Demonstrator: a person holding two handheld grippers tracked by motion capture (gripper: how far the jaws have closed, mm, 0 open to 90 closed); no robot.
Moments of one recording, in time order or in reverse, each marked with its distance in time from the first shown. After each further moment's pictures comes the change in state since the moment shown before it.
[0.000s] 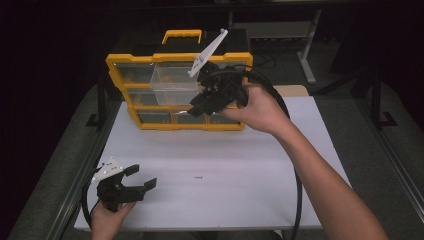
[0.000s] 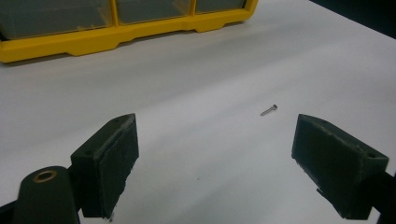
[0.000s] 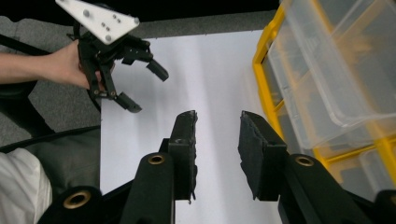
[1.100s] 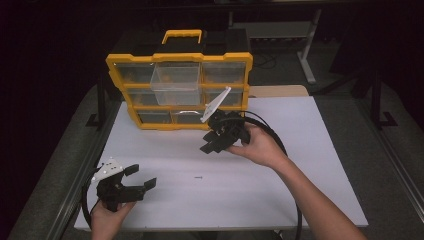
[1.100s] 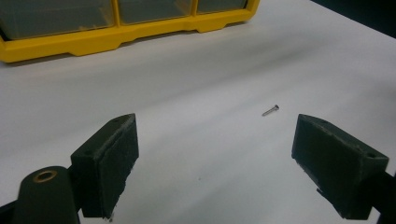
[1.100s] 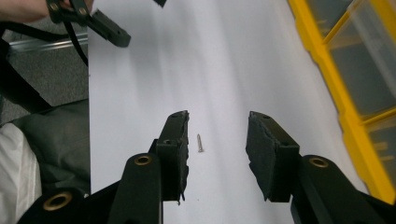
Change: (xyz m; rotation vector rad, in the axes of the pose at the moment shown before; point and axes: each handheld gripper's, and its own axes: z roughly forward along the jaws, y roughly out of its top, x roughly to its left) left arm 0.001 0.000 0.000 -0.011 0.004 0.016; right arm 0.006 -0.087 0.083 0.072 0.059 0.092
